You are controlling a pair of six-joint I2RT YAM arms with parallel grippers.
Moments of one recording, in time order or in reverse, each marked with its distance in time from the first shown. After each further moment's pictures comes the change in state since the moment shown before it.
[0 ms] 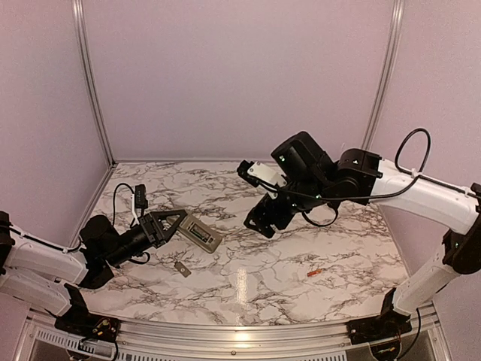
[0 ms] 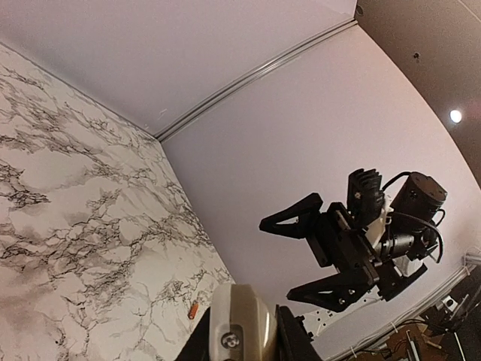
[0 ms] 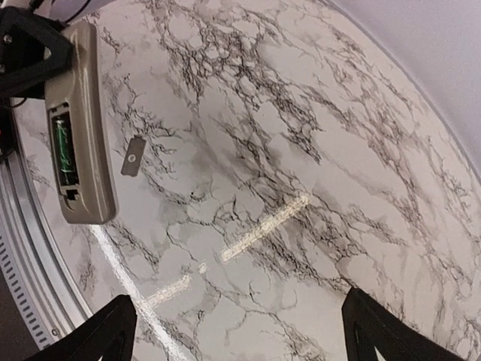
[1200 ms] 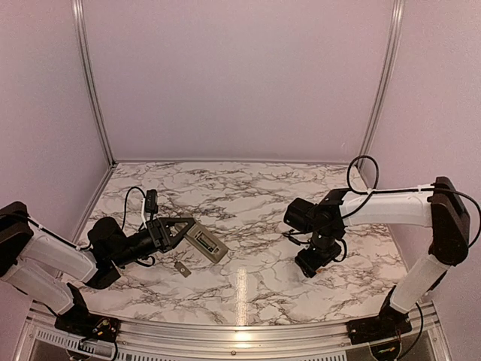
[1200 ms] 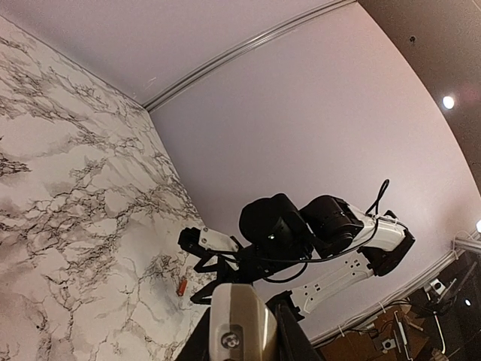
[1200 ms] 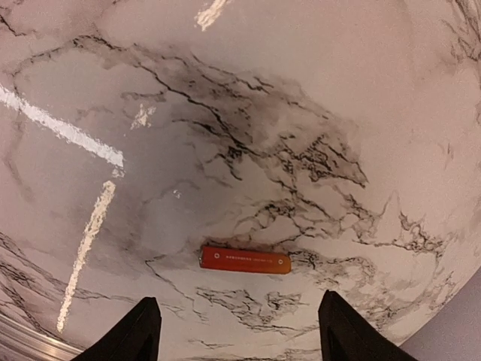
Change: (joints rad) left arm 0.000 0.147 0.010 0.123 0.117 -0.039; right arm -0.217 0.117 -0.441 -0.250 0.040 0.237
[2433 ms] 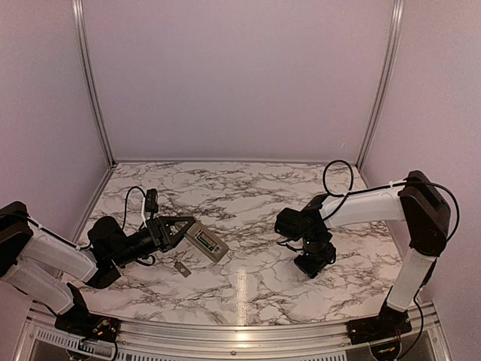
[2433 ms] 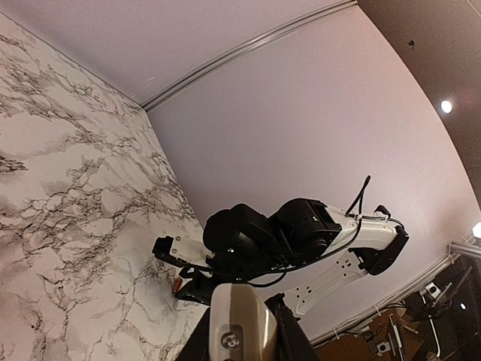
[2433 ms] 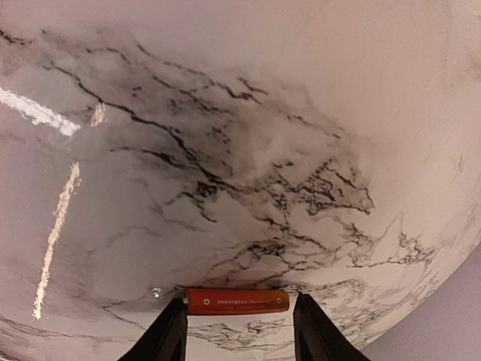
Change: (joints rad) left arm 0.000 -0.001 0.006 0.000 0.000 -0.021; right arm 0.002 0.174 0.041 -0.021 0.083 -0.013
